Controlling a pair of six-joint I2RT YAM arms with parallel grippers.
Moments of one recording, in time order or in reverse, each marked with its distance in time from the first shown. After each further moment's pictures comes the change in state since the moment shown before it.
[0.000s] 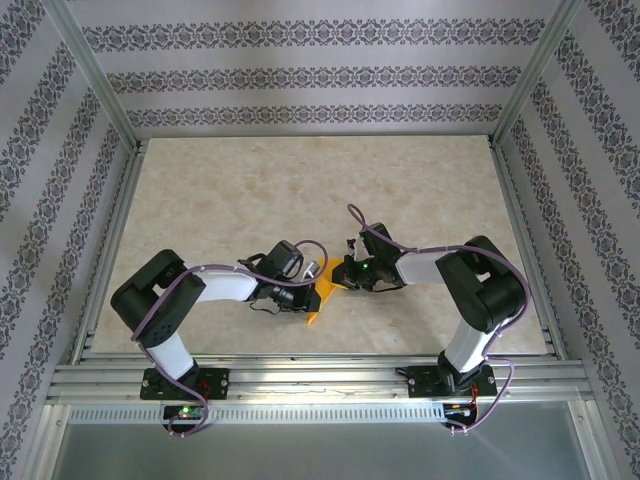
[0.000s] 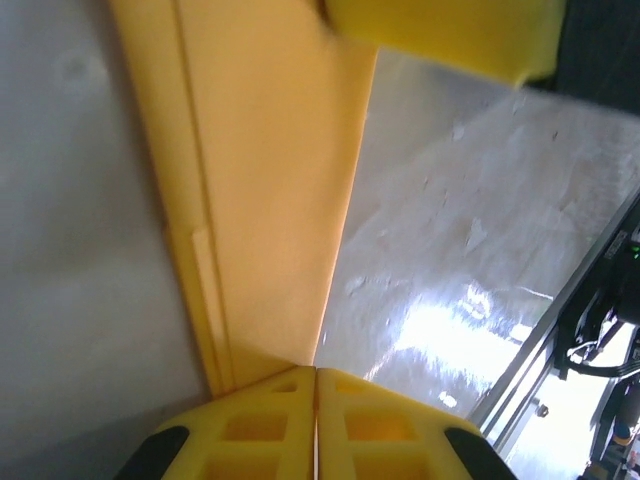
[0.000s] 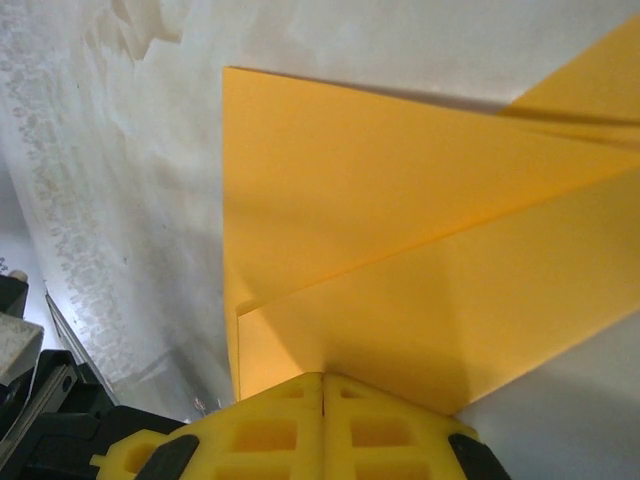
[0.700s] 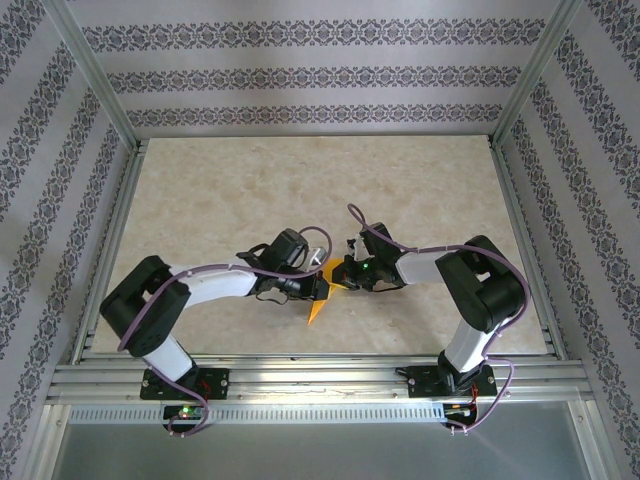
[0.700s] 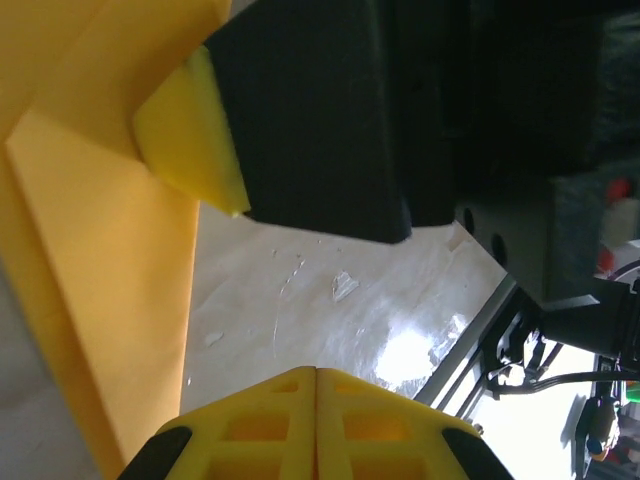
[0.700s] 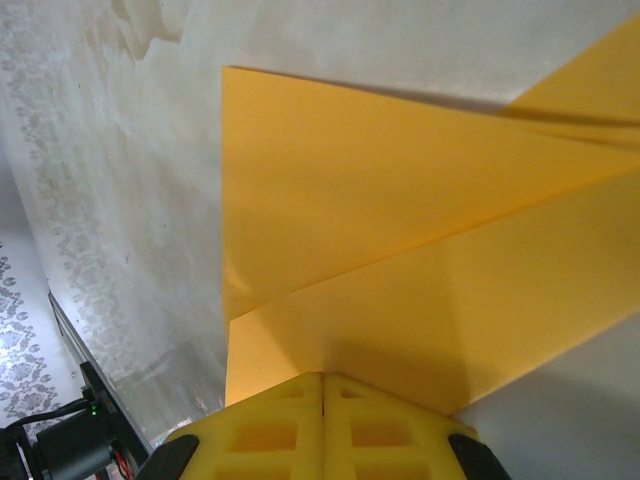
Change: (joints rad) left arm -0.024 -0.038 0.113 -0.037 -0.031 -0.027; right arm -0.002 0.002 0.000 0.001 -0.006 0.000
